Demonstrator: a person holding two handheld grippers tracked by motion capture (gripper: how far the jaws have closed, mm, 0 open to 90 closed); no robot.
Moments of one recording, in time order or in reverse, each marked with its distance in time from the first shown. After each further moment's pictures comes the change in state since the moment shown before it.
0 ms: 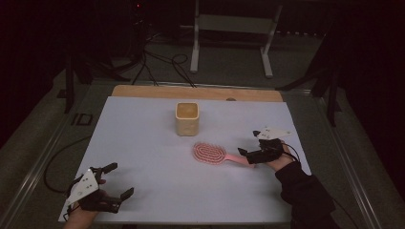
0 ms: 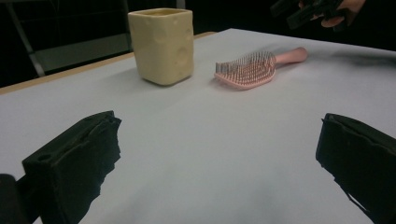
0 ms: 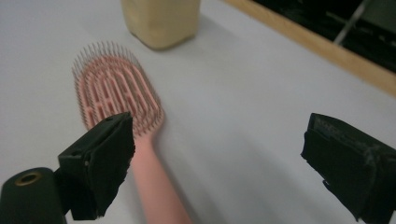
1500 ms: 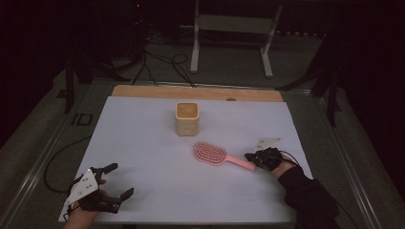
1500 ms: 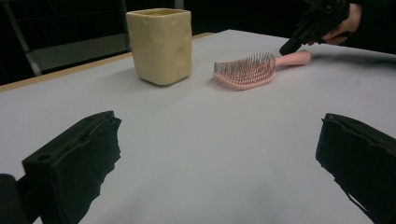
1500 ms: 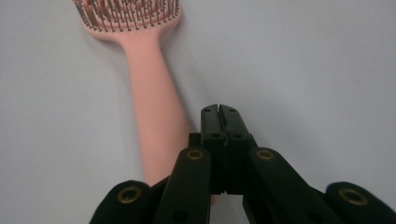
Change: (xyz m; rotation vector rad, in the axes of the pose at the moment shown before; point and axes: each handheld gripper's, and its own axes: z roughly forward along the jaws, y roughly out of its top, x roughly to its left) left arm 0.000 -0.001 0.000 -0.006 -0.005 -0.013; right arm 0.003 -0.035 0.009 0.238 0.087 -0.088
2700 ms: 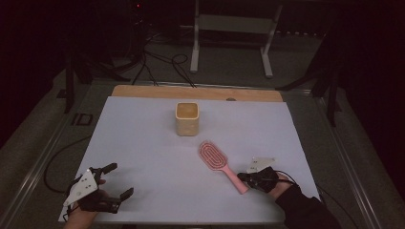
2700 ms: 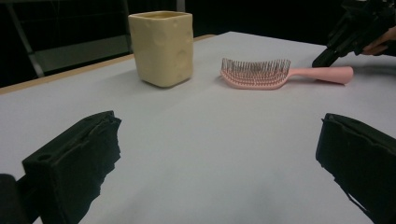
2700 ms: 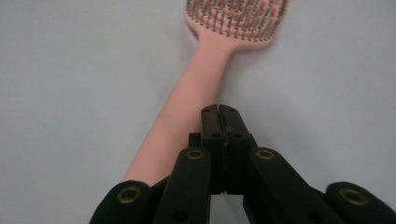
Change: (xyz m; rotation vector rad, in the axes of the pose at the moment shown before) left arm -0.001 0.001 -0.001 -0.007 0.005 0.006; right arm 0.067 -0.004 -0.015 0.005 0.086 -0.069
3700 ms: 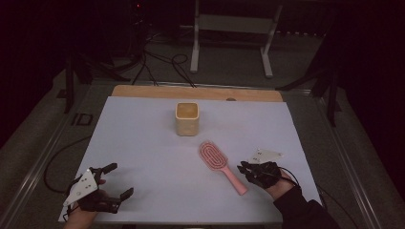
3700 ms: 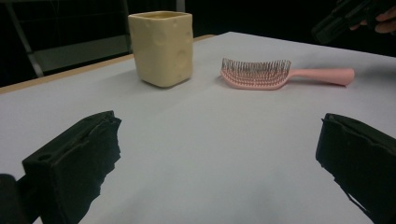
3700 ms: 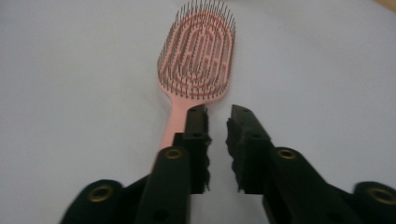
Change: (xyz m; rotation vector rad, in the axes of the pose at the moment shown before) left arm 0.001 0.000 0.000 0.000 -0.001 -0.003; right arm 0.013 0.038 -0.033 -0.063 -0.171 0.159
